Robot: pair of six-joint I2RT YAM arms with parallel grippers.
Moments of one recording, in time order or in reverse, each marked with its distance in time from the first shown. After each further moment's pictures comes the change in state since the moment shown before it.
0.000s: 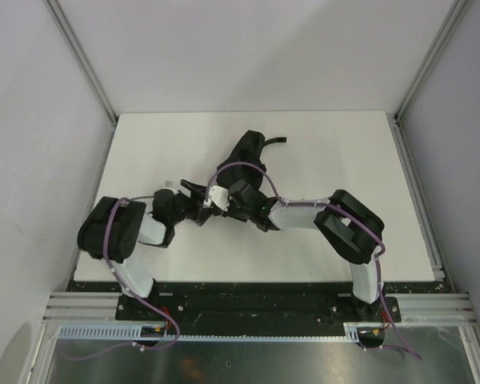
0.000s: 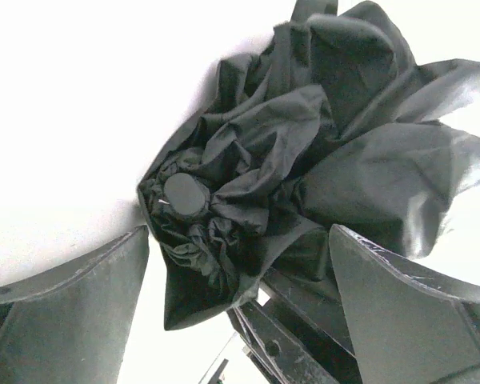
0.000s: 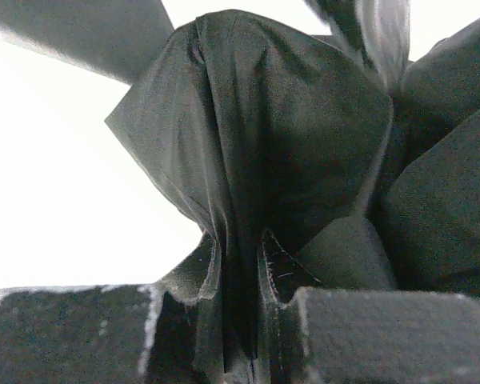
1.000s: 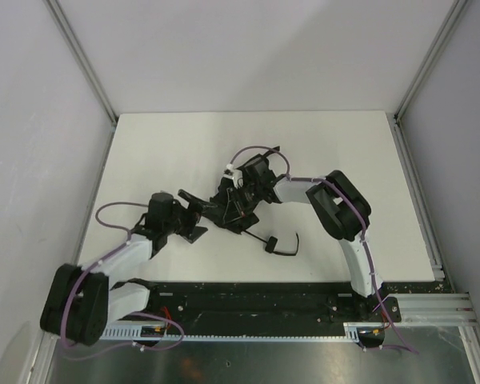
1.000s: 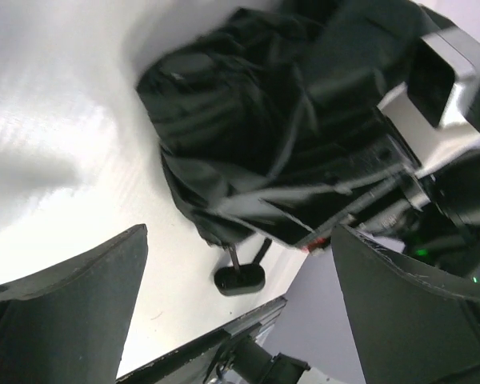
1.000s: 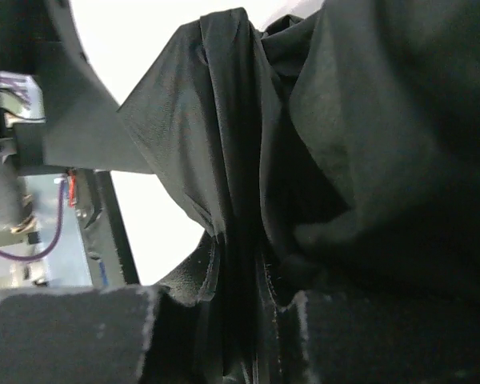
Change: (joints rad) left arm -0.070 -0.678 0.001 -0.919 -0.137 0.114; right arm -0.230 0.212 0.210 -0.141 -0.877 0.755
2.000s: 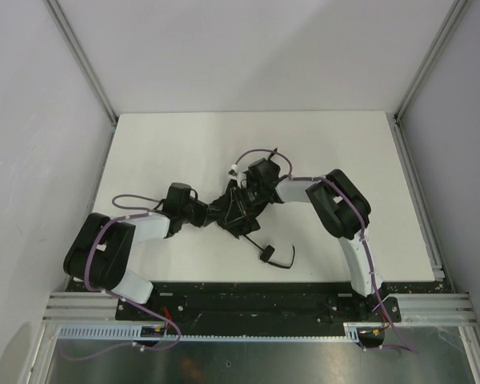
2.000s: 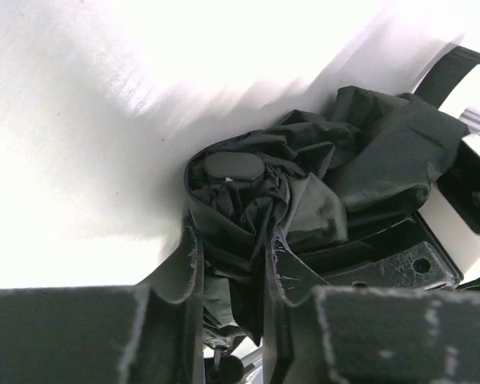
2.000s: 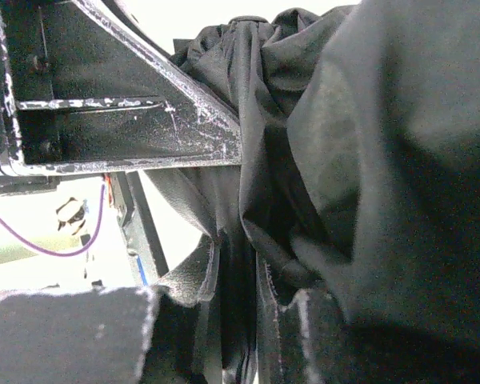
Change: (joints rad) left arm -0.066 0.441 0.161 0.095 -0.110 -0.093; right arm -0.025 0.027 -0.013 0.025 -0.109 0.140
